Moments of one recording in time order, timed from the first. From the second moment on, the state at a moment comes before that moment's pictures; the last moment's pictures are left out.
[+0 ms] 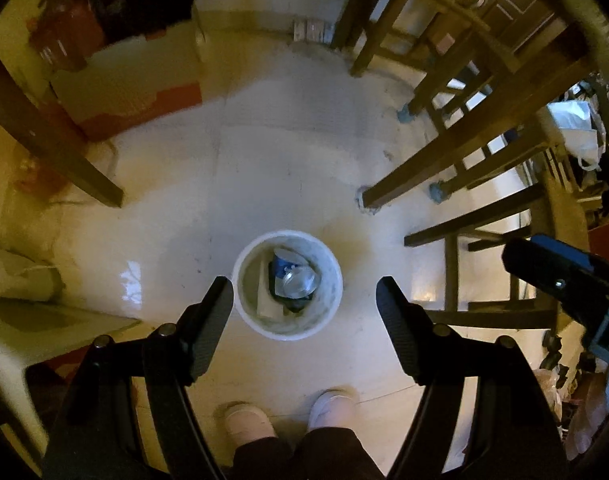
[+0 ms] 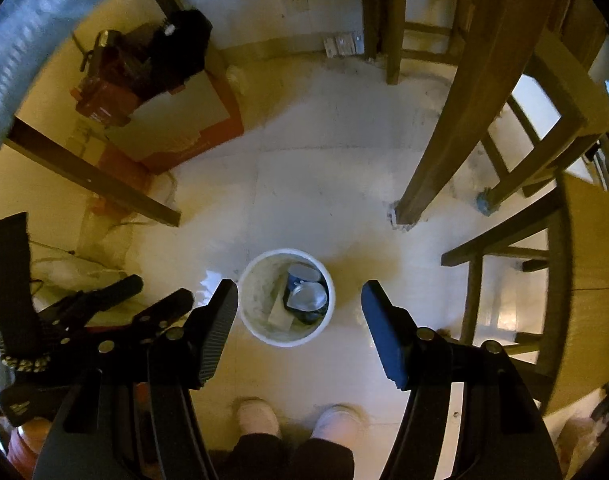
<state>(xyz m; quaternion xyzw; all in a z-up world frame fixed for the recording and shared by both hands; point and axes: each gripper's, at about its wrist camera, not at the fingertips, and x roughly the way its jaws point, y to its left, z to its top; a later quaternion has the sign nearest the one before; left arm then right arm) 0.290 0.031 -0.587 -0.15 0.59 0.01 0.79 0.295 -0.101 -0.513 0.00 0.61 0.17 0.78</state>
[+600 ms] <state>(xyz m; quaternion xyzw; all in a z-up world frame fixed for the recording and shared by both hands) 0.239 0.046 -0.291 -0.12 0.47 0.02 0.88 0.261 -0.099 -0.264 0.00 0.51 0.17 0.84</state>
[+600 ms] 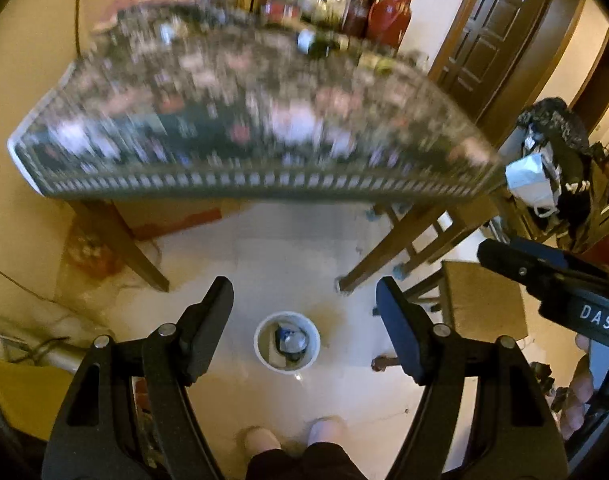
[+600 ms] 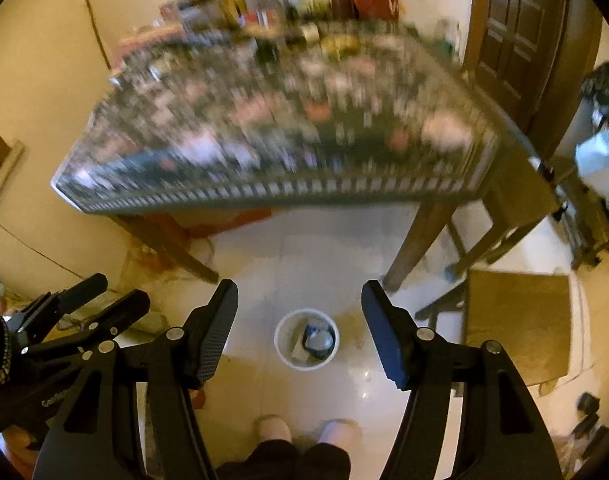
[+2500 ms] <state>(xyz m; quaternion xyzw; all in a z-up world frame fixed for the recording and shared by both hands) 0.382 0.135 -0.046 -0.12 0.24 0.19 0.95 0.411 -0.106 -0.075 -0.04 0.33 0.21 0.92</state>
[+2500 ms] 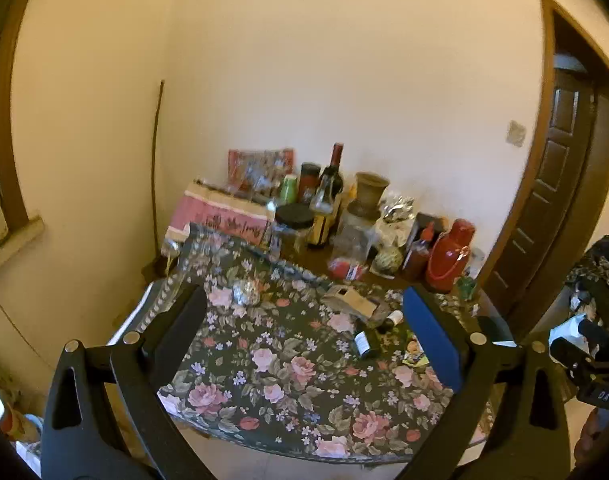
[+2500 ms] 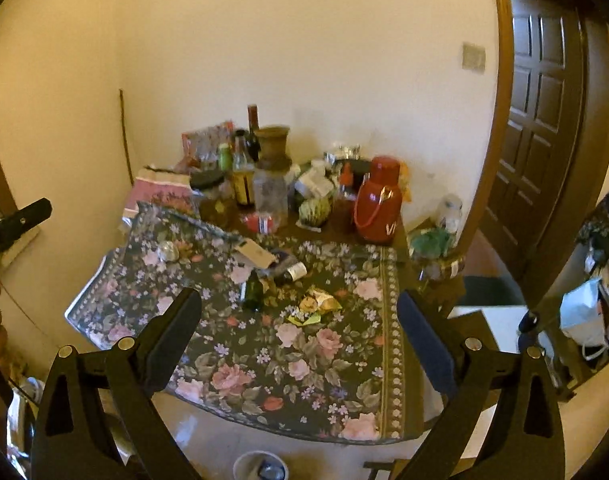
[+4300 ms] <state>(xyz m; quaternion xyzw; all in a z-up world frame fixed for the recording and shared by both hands) 0.647 0.339 -0.296 -0.16 0.51 0.17 0.83 0.602 -0.060 -0.289 0.07 0.58 0.03 0.81</state>
